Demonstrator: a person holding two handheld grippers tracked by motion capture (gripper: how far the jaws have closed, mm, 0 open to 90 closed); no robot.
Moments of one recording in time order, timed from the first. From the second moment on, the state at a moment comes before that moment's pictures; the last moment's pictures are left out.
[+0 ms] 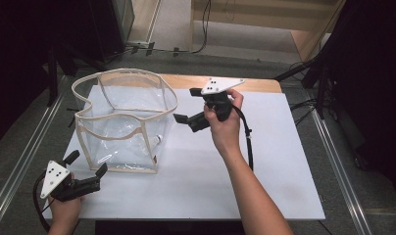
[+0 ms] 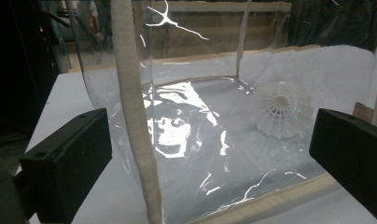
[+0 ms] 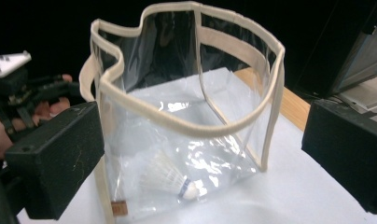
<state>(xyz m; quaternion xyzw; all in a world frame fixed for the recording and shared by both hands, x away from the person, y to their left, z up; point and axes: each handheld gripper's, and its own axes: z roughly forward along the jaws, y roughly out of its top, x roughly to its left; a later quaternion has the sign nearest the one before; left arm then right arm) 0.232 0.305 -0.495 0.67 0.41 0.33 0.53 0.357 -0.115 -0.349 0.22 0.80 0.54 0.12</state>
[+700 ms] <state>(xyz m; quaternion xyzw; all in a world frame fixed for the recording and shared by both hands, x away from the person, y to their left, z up) 0.232 0.304 -0.495 0.67 0.41 0.33 0.53 0.338 -0.145 -0.383 0.23 0.79 0.55 0.15</state>
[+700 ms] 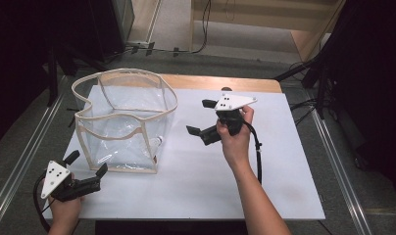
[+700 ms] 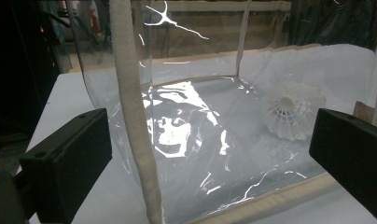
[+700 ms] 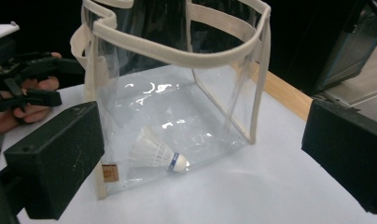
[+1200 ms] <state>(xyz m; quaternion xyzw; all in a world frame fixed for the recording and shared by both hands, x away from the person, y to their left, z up) 0.231 0.305 -0.495 0.67 0.41 0.33 0.53 0.329 -0.163 -0.401 0.25 0.78 0.55 0.16</state>
